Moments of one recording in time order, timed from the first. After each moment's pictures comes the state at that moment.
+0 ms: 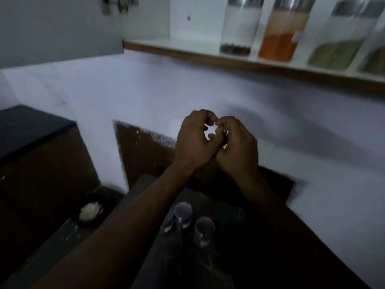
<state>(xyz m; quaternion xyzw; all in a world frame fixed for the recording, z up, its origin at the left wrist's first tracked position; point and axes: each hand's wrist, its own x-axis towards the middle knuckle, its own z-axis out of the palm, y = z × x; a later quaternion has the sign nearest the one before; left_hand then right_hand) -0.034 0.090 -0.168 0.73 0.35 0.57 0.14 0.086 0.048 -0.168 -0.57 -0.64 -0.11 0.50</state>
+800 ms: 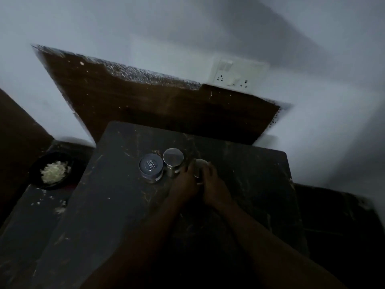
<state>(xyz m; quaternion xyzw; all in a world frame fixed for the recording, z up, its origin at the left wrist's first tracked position) -0.056 0.052 -0.496 0.82 0.43 0.08 0.38 0.059 -0.018 -0.495 -0.80 -0.54 0.23 0.11</state>
